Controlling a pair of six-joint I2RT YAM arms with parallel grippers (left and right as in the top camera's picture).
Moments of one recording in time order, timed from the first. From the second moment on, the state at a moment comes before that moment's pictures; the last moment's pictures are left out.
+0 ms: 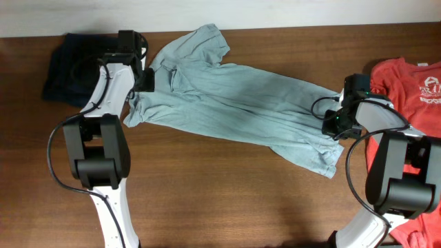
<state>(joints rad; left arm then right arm) -0.02 2.29 1.89 -0.77 -0.17 0.02 -0.20 1.94 1.21 -0.71 0.02 0.12</state>
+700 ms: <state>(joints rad) -0.02 2.29 2.08 -1.17 0.04 0.00 -0.20 2.00 1.78 -1.48 -0.04 0.16</state>
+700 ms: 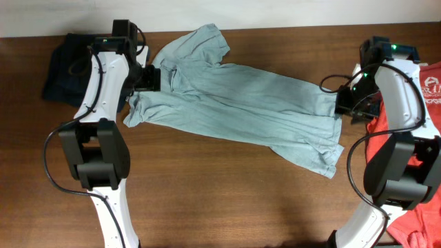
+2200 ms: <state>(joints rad) -0.02 2.29 2.07 -1.27 0.01 -0.02 0.12 2.00 1.49 -0.98 -0.12 -0.32</state>
